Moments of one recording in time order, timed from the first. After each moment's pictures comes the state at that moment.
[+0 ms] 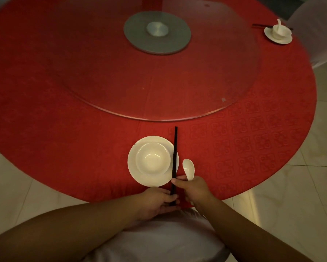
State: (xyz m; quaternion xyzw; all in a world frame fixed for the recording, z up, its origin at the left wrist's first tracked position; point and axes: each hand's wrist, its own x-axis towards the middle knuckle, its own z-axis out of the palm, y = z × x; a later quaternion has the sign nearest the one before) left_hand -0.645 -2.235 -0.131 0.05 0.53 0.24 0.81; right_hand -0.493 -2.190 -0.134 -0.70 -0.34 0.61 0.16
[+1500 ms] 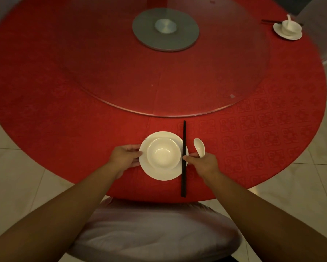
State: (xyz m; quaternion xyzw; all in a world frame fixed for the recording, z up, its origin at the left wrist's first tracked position) left_hand -0.780 -2.189 -0.133 0.18 0.69 0.37 0.59; right_hand -0.506 -2.142 -0.133 -0.73 -0.42 0.50 0.21
